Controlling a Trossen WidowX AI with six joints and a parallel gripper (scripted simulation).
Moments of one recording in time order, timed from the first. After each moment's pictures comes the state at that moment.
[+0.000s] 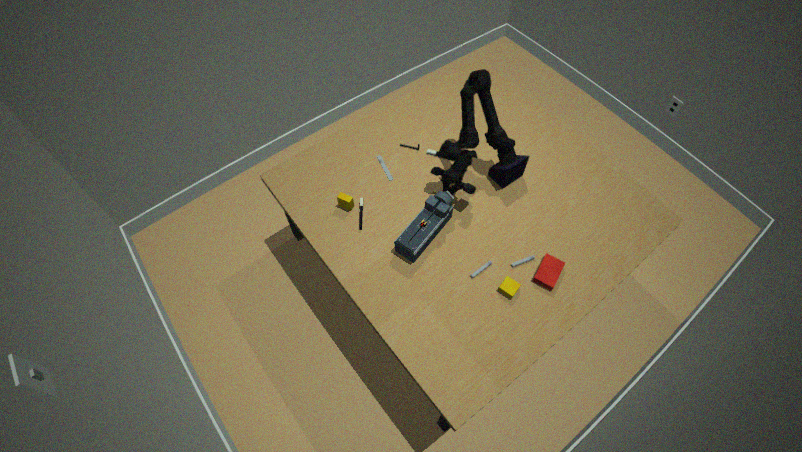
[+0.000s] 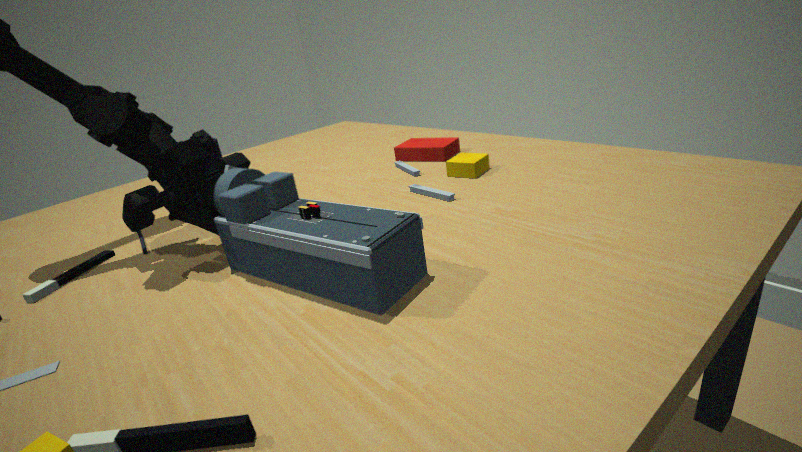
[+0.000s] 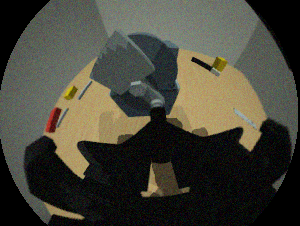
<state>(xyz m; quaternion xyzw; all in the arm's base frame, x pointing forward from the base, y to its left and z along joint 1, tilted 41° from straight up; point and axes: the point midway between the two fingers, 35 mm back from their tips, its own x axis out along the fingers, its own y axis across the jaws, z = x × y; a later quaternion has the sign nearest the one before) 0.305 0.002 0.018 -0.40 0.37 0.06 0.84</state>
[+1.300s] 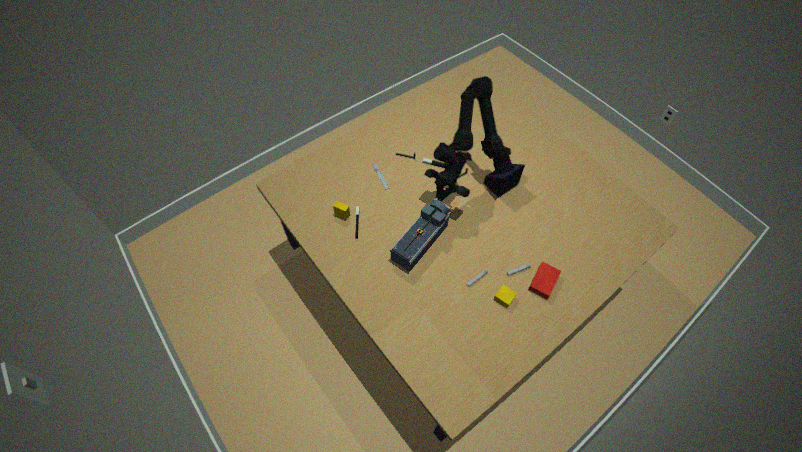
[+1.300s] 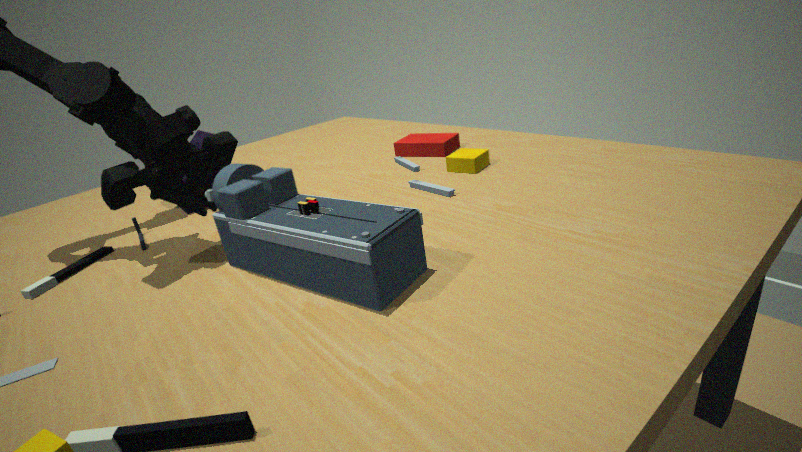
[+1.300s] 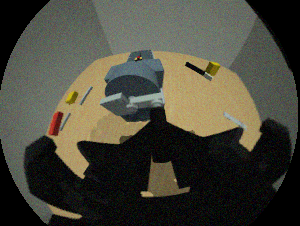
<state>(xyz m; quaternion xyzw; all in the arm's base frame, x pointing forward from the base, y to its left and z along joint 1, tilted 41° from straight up) 0.307 0.012 0.048 -0.40 0.37 0.05 0.84</state>
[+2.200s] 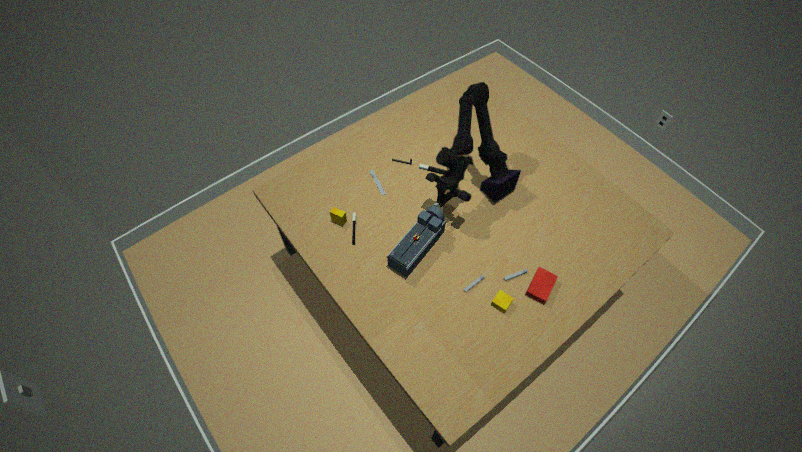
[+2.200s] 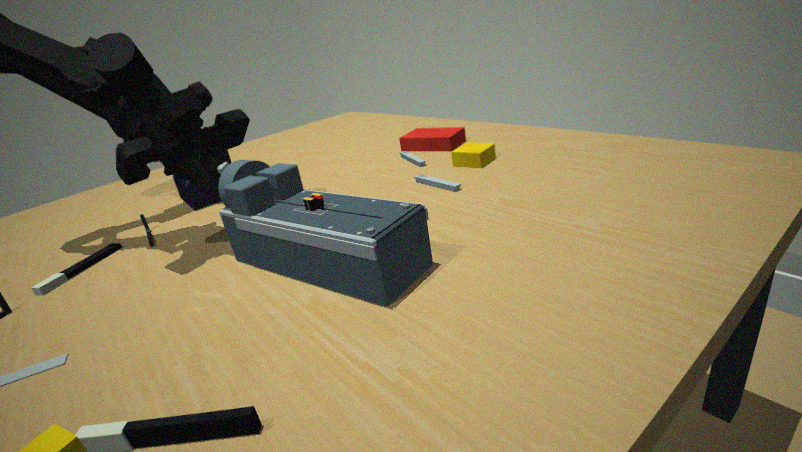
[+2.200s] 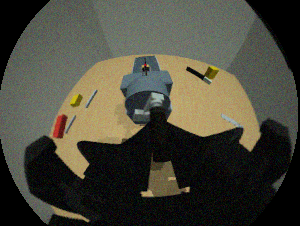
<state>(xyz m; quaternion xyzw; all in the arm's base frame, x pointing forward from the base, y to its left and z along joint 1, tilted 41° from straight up) 0.297 0.040 0.055 -0.39 0.36 0.05 0.84</state>
